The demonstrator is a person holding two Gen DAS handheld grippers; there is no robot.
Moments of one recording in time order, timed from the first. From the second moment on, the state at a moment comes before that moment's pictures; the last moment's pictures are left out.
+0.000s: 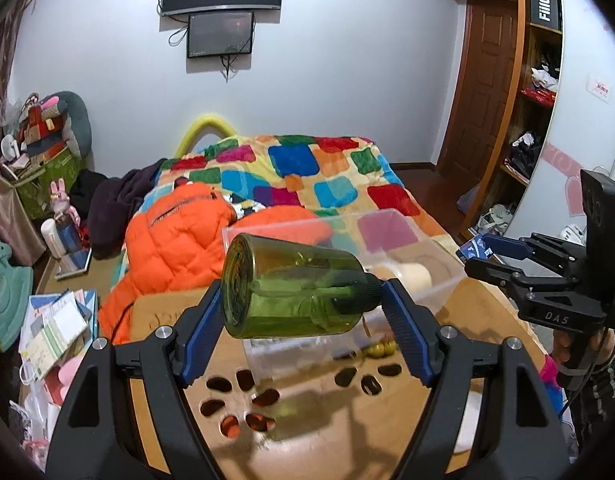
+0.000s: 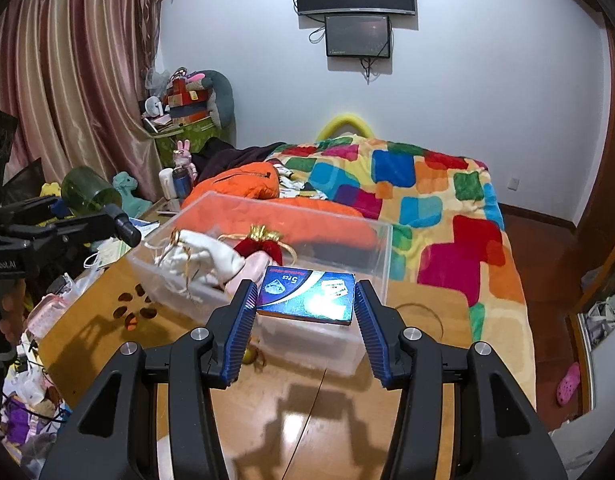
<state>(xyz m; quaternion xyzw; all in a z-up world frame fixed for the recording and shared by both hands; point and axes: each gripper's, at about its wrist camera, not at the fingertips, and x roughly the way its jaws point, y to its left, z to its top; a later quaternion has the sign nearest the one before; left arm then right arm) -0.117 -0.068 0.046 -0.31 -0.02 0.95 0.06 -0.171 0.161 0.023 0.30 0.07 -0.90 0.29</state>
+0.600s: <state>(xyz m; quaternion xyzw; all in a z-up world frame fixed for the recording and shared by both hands) -0.182 -0.071 0.028 -0.33 -0.03 0.94 0.07 -0.228 0.120 0.019 0.31 0.08 -0.89 0.31</state>
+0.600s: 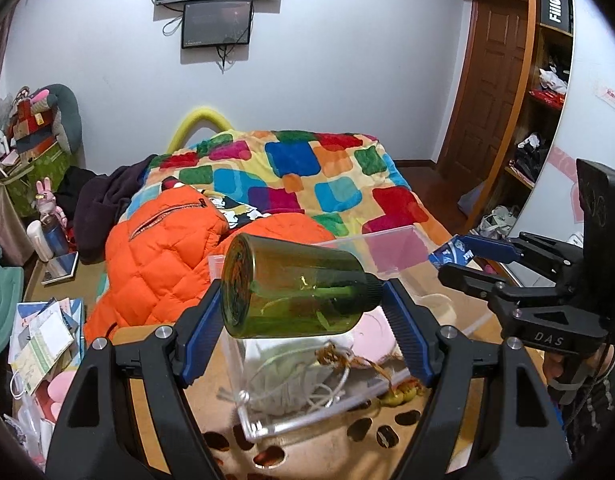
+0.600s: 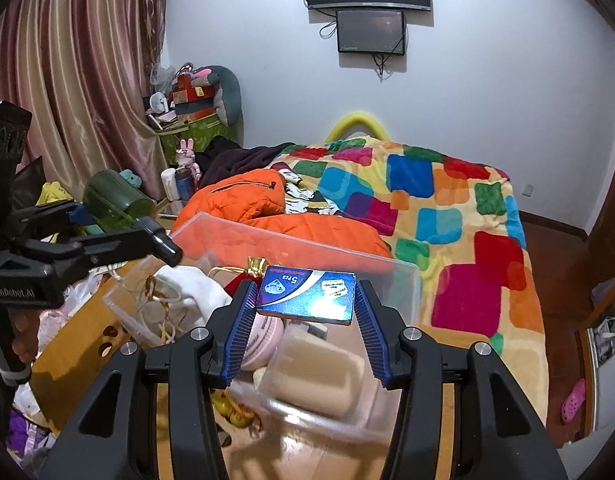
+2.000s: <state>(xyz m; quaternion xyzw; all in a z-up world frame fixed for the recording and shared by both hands) -0.226 -0.059 -0.033 -0.39 0.00 0.92 0.06 -0.291 0.095 -0.037 0.39 0.11 -0.87 0.29</state>
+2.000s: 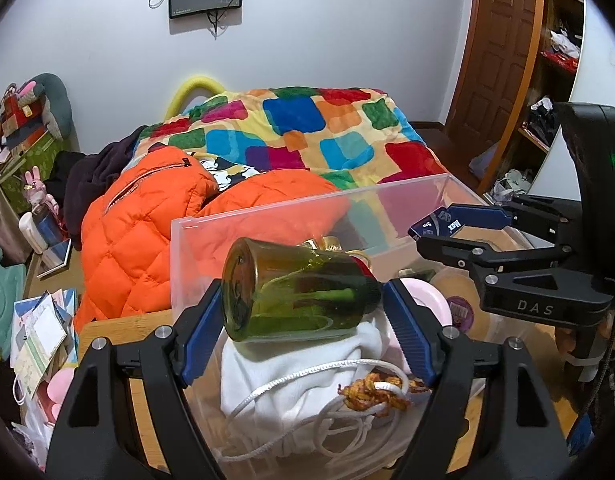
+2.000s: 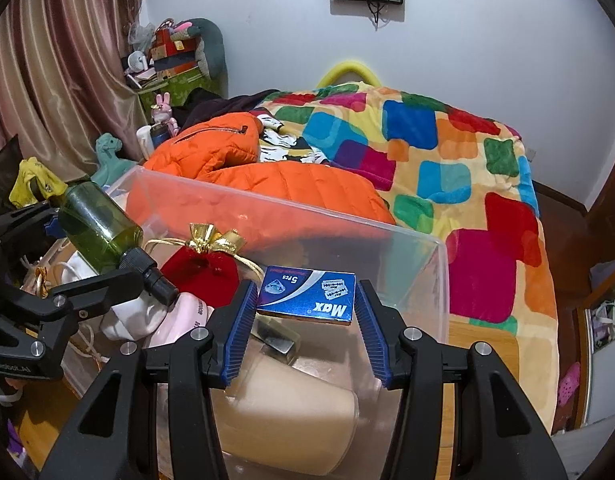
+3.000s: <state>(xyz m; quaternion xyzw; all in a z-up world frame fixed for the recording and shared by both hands) -0.173 -0.053 0.003 -0.36 0.04 0.93 0.02 -0.243 0.126 0.012 0.35 0.08 -0.90 0.25</state>
